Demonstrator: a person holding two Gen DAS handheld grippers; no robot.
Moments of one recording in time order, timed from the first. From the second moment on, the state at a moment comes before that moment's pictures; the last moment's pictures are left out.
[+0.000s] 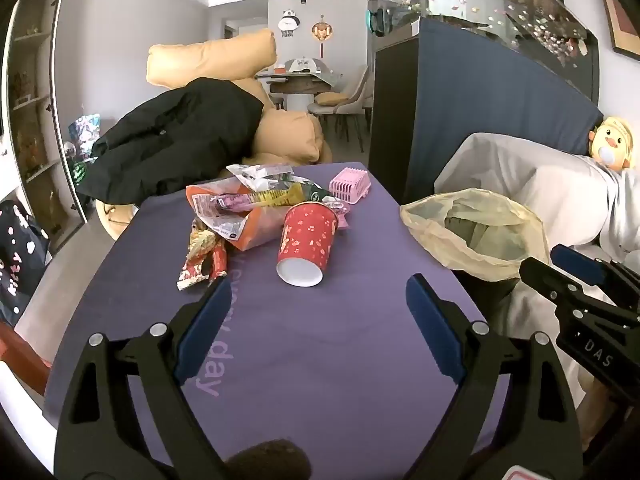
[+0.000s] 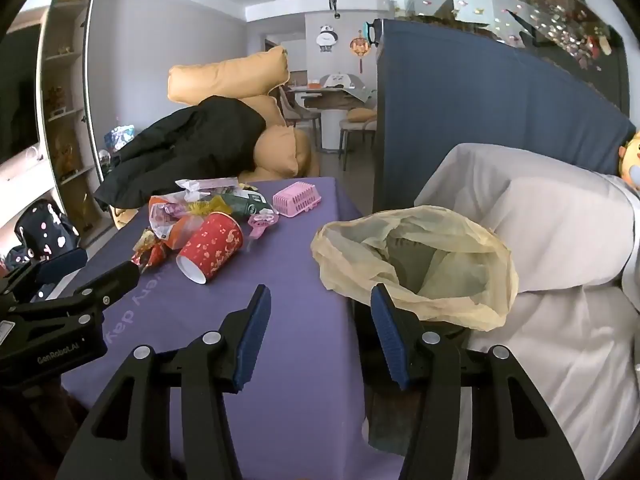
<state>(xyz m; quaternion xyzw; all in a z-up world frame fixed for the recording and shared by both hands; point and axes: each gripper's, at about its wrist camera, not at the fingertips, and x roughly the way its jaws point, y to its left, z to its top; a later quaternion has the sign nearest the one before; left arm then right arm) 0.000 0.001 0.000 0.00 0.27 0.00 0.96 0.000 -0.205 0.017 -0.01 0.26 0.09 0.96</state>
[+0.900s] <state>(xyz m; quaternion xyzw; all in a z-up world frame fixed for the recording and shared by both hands) -0.001 0.001 0.000 0.00 0.27 0.00 0.96 -0.003 -0.211 0.021 0.00 0.25 0.08 0.96</state>
